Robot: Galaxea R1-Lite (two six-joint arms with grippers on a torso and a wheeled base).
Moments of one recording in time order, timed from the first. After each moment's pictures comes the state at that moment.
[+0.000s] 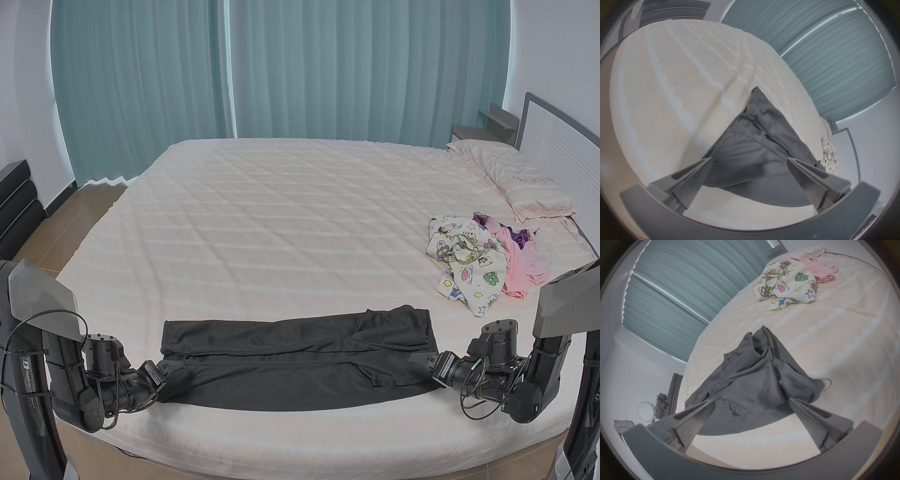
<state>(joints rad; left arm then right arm) 0.01 2.30 -0.20 -1.39 -0.23 -0.78 0.31 2.21 -0.26 -1.34 0.09 0.80</state>
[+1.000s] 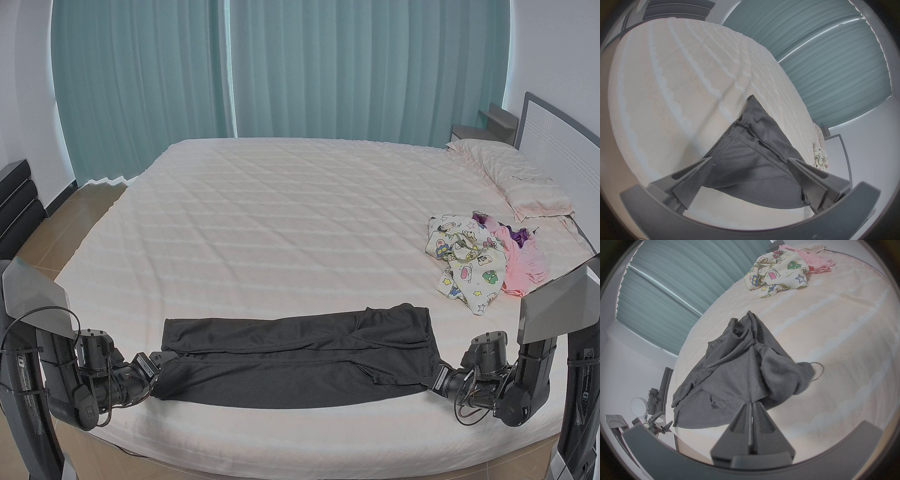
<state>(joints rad) 0.05 2.28 -0.19 -1.45 -0.30 -0.82 0.29 2.33 -0.28 -1.34 0.08 0.76</state>
